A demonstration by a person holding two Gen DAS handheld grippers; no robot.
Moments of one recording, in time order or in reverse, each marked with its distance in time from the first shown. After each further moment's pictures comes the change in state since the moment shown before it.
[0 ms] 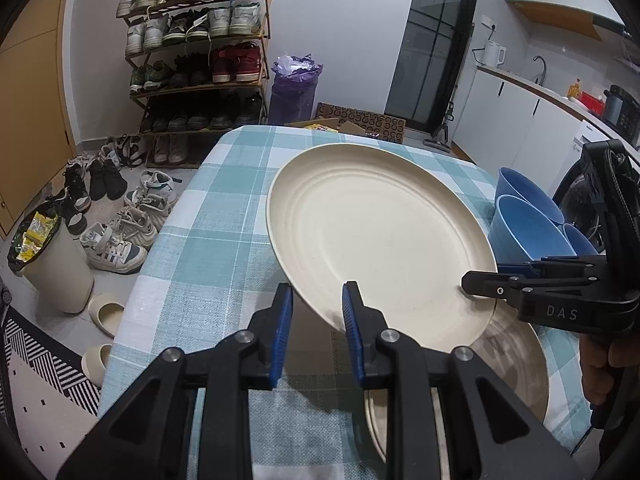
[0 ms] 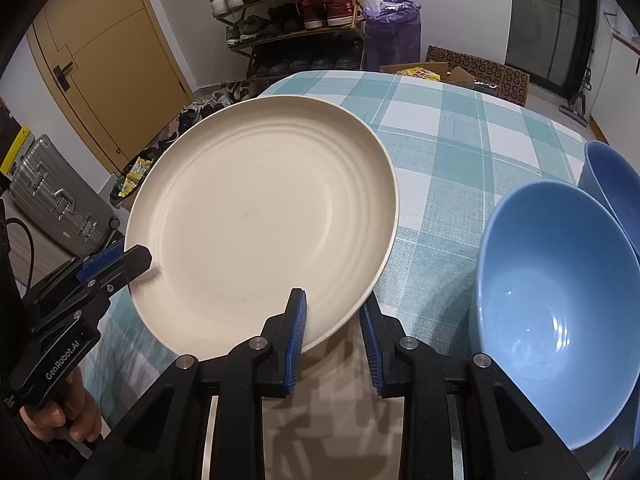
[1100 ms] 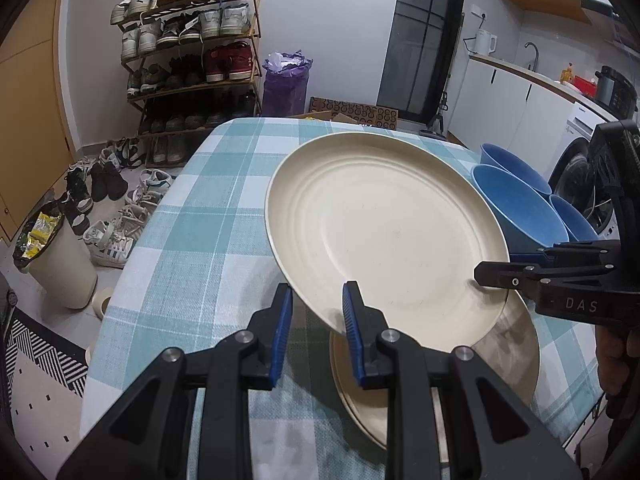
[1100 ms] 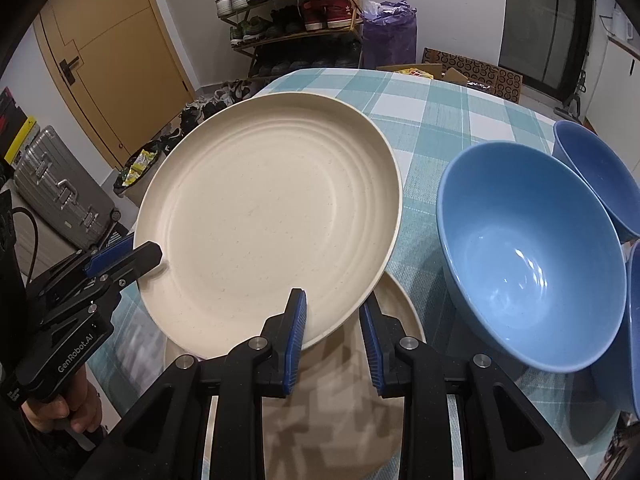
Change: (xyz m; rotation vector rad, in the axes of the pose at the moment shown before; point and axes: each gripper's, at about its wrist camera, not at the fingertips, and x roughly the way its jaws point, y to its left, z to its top) left arm -0.017 -0.027 -0.027 0.033 0.016 0.012; right arm -0.032 -0.003 -0.042 -0.021 -0.009 -0.011
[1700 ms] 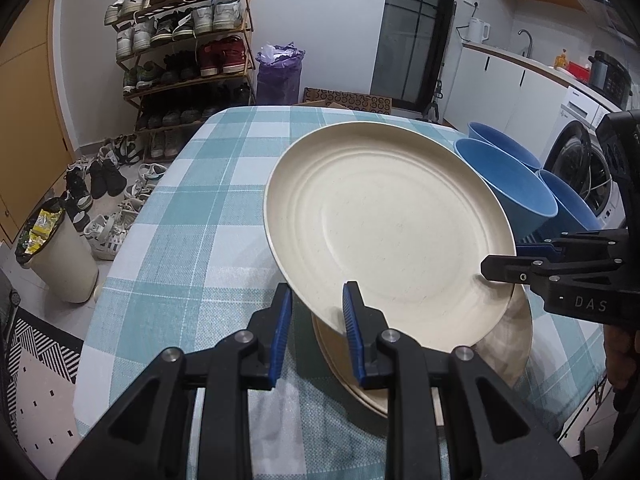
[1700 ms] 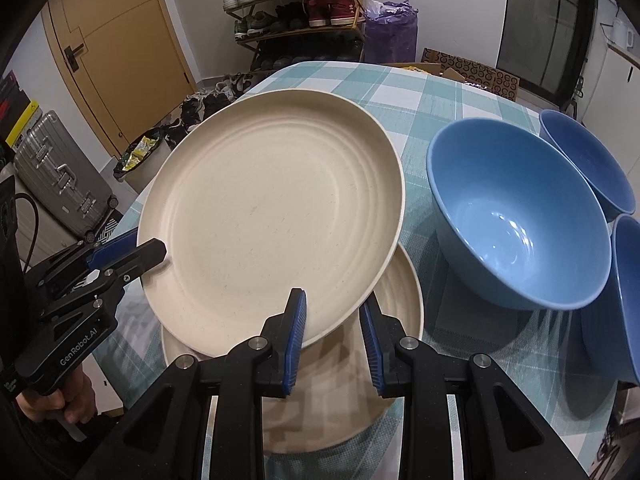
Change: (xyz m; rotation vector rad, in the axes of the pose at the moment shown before) left arm -0.011 -0.014 -0.023 0.029 0.027 0.000; right arm -0.019 0.006 -0.036 -0.028 0.004 -0.023
